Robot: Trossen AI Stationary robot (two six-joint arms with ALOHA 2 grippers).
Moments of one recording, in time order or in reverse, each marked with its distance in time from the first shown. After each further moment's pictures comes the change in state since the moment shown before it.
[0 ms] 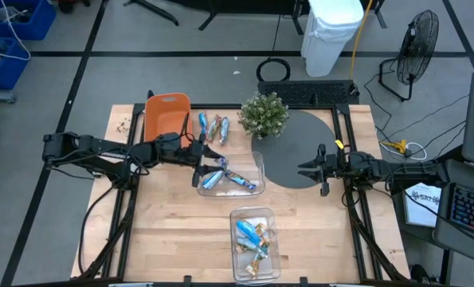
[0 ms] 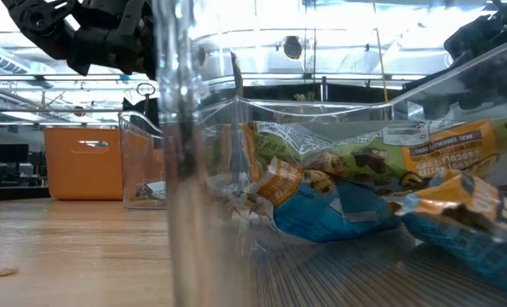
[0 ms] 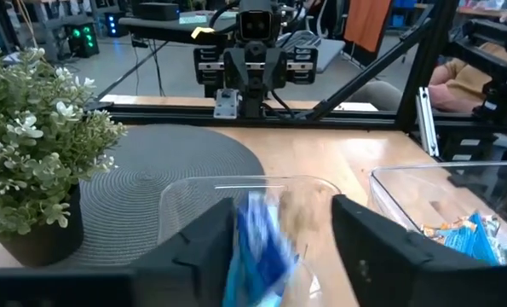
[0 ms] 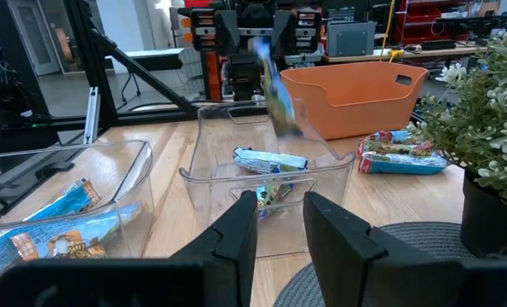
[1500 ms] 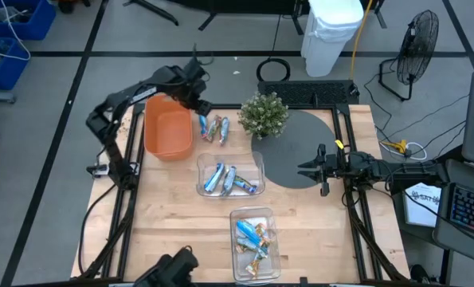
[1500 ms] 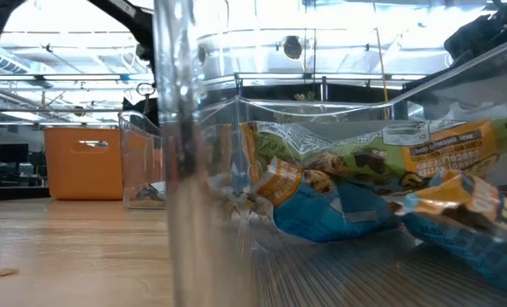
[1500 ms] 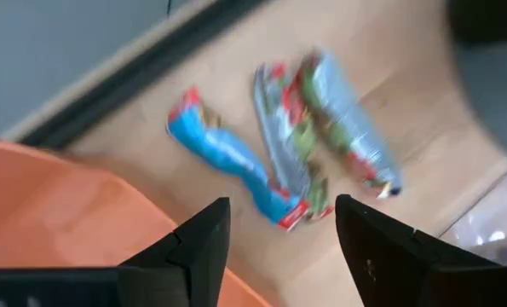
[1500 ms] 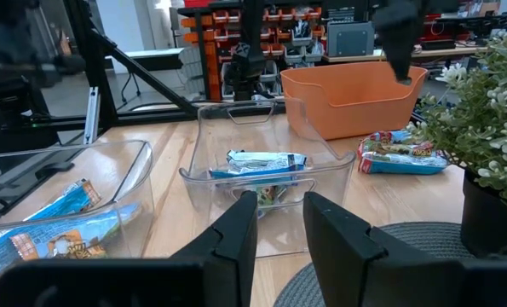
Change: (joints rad) left arm 0.657 0.542 1.028 -1.585 -0.085 -0.152; right arm 0.000 0.000 0.000 0.000 0.000 0.000
